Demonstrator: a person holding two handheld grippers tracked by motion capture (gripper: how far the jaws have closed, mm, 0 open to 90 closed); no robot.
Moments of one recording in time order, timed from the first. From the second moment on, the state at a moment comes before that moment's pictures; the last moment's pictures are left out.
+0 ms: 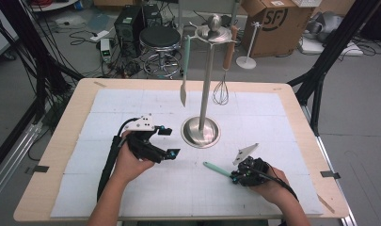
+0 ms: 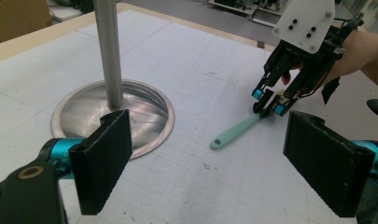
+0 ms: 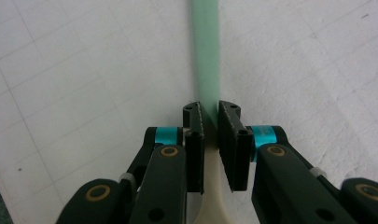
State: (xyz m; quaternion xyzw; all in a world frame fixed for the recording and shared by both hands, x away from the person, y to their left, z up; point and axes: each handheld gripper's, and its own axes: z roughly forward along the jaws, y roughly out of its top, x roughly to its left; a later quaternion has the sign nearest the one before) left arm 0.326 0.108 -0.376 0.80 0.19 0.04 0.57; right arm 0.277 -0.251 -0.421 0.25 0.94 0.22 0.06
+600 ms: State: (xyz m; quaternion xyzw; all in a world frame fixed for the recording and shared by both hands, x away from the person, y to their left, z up) left arm 0.326 0.111 -0.375 0.80 0.19 0.04 0.57; right arm 0.279 -0.270 -0.397 0.25 0.88 0.40 0.06
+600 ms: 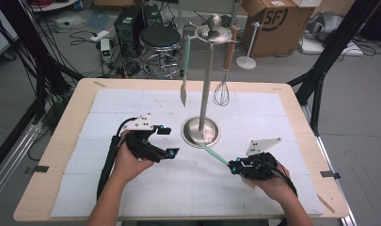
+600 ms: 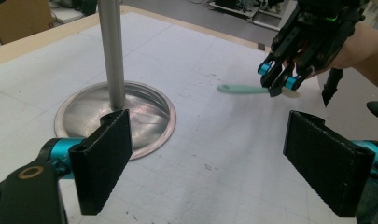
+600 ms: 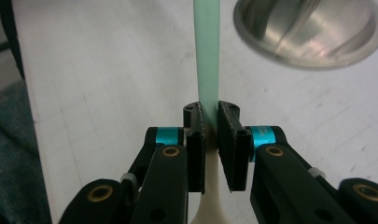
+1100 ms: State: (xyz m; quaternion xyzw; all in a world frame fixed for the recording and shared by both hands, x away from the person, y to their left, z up) left arm 0.326 0.112 -0.374 0.80 0.19 0.04 0.57; right arm 0.287 -0.283 -0.343 0.22 0.83 0.51 0.09
